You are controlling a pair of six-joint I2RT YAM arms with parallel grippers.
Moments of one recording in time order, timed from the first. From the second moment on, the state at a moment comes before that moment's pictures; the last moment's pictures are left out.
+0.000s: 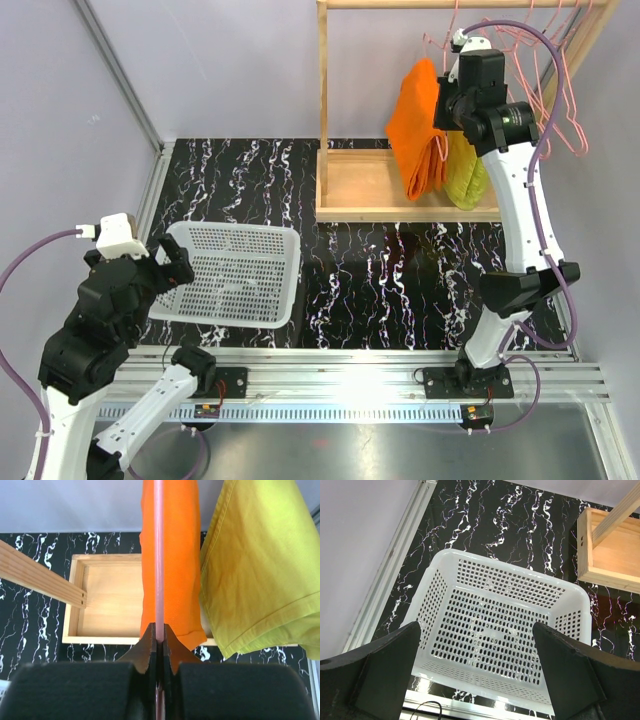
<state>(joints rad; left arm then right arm) -0.44 0.53 1.22 -1.08 -0.53 -0.33 0.24 1.81 2.34 -1.00 0.19 0.15</state>
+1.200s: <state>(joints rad) -0.44 0.53 1.20 -1.06 -0.53 -0.31 0.24 1.77 2.45 -0.95 0.17 0.10</state>
